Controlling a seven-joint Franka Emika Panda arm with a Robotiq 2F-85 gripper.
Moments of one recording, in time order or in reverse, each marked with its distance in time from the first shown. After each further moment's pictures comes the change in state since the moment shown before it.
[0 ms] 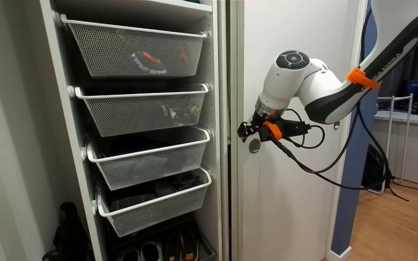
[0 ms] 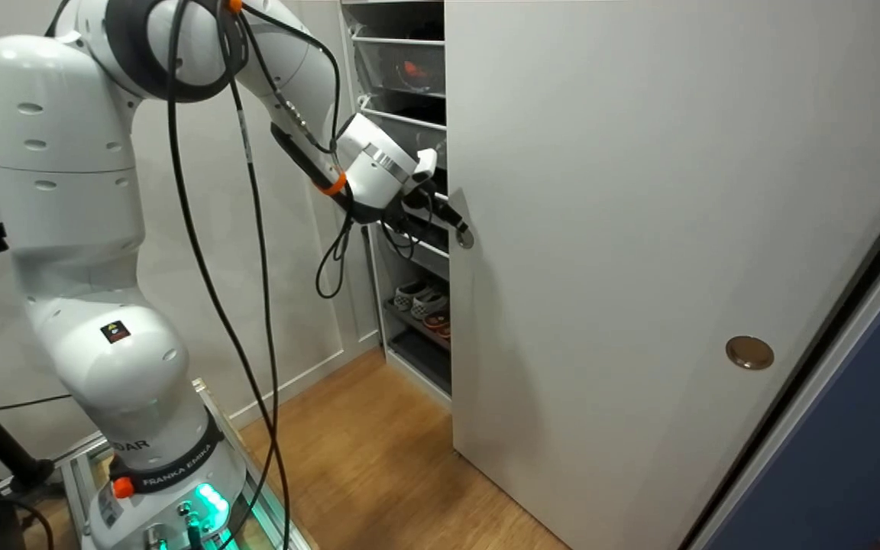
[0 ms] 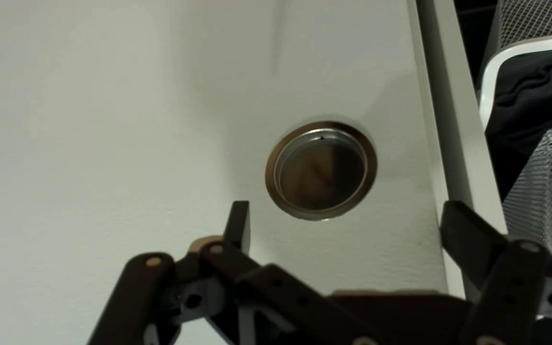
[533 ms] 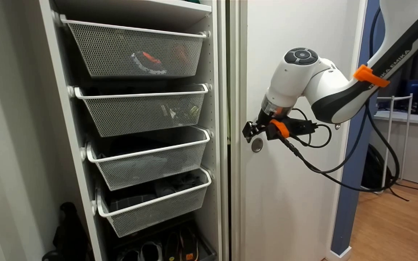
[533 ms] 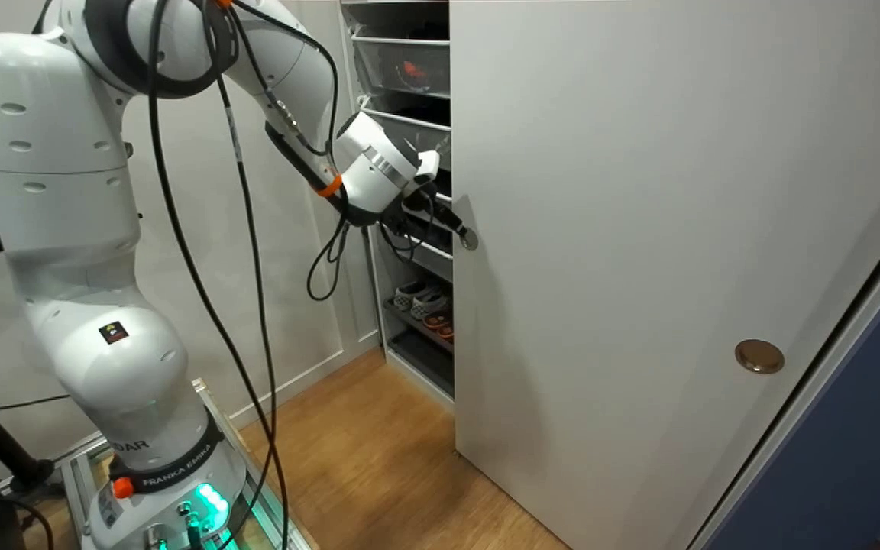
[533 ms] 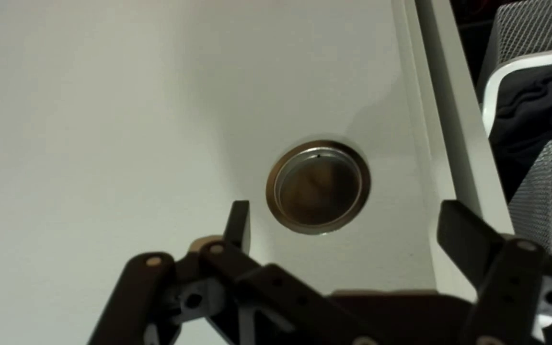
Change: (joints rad) arm -0.013 -0.036 -0.018 -0.056 0.074 0.052 -0.084
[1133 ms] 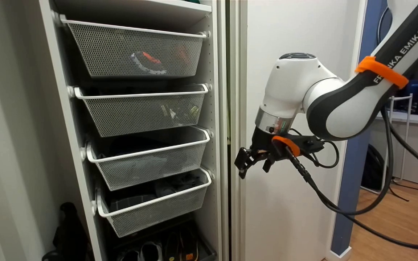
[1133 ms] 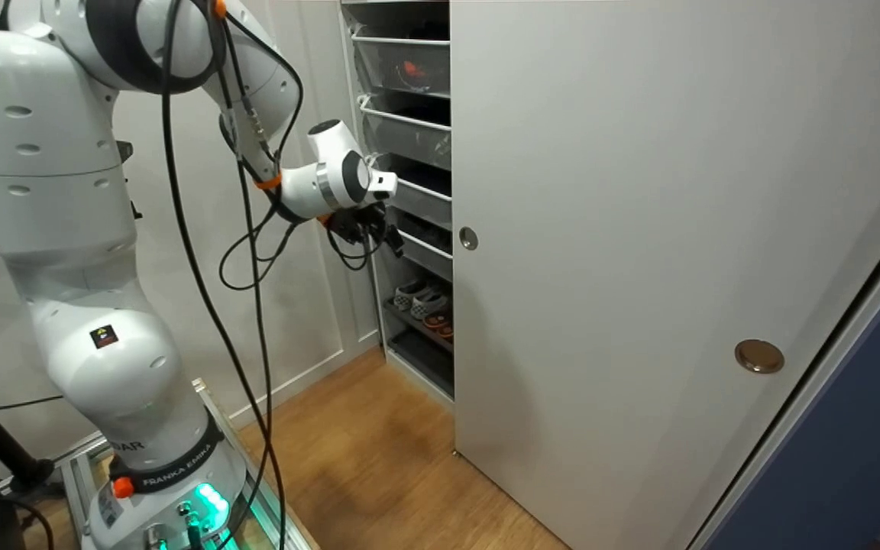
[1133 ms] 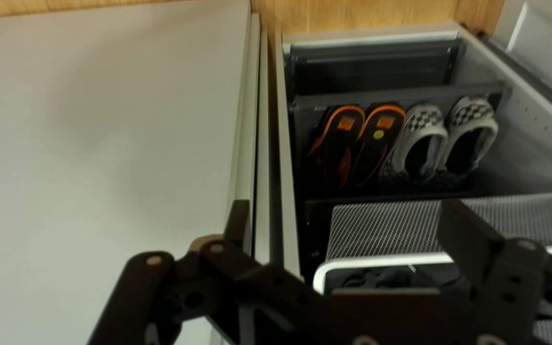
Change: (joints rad) arm -0.087 -0.035 0.310 -0.184 0.644 -0.011 -0.574
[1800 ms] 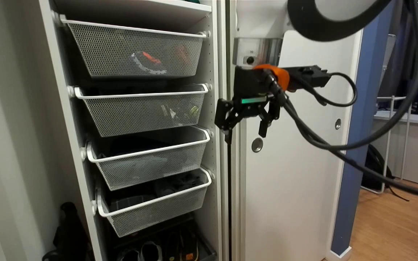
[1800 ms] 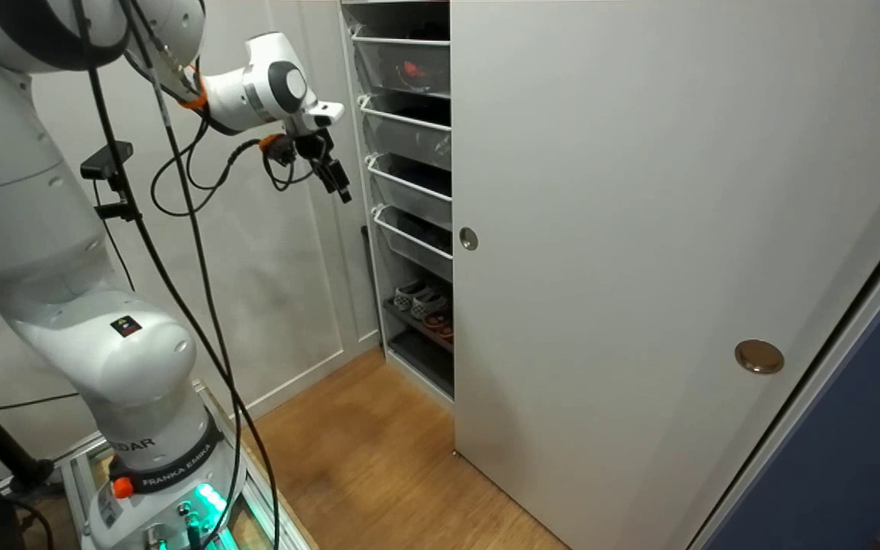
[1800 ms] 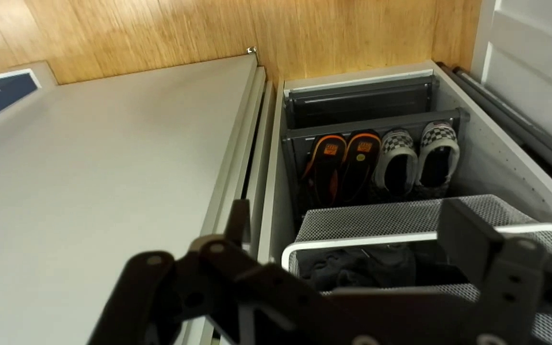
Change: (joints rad) arm 0.216 -0.222 0.052 0.186 0.279 -0.559 0.033
